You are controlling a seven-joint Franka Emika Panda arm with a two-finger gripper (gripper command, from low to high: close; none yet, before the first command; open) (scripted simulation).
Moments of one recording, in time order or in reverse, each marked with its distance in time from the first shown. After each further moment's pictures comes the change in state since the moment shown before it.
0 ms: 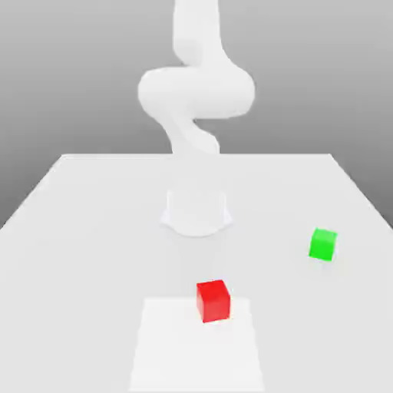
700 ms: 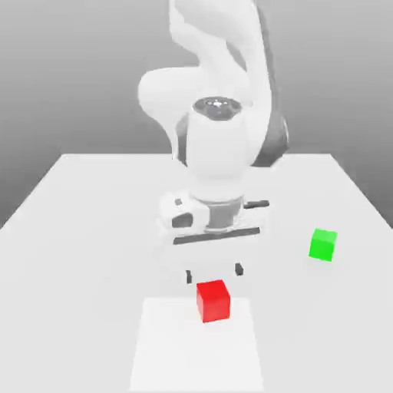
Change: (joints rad) arm 0.083 0.792 -0.002 -0.534 0.001 0.607 -0.152
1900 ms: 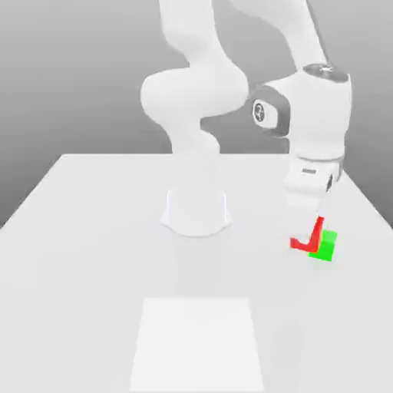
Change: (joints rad) arm 0.529 -0.332 0.191 -0.048 0.166 -0.267 -0.521
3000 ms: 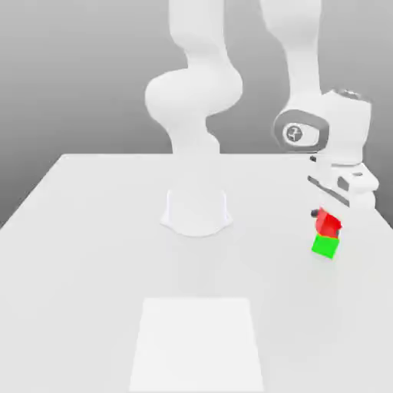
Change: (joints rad) arm 0.188 0.255 0.142 -0.014 -0.191 0.247 -0.097
